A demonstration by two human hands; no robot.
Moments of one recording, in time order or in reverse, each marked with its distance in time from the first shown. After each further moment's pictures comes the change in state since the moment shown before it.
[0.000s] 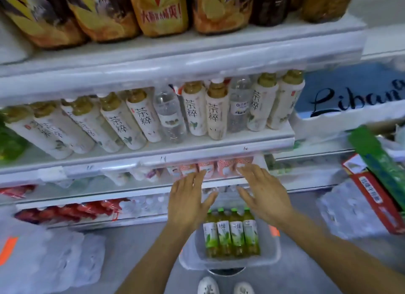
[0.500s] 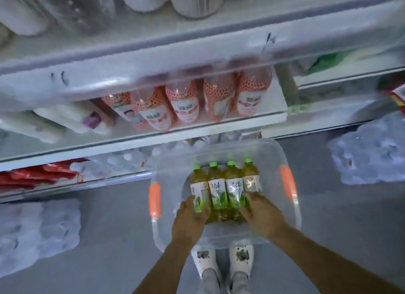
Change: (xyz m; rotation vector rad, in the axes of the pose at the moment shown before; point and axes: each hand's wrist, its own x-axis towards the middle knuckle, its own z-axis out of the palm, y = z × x) left_hand -0.034 -0.075 0.328 -0.417 -0.540 -0.555; right_hand -0.031 0.092 0.322 0.191 -0.591 0.366
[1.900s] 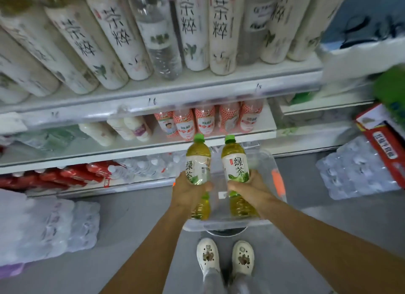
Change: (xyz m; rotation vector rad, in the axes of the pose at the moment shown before) left_hand -0.117 0.060 -0.129 -0.667 0.124 0.012; right_hand -0.111 -0.107 -0.095 0.953 0.177 0.148
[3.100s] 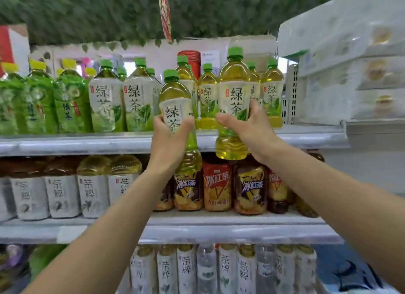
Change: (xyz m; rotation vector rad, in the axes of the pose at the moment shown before) left_hand -0.283 0.489 -0.231 -0.312 0.559 1.293; right_hand -0.333 -0.521 -0.127 0.231 0.105 -1.459
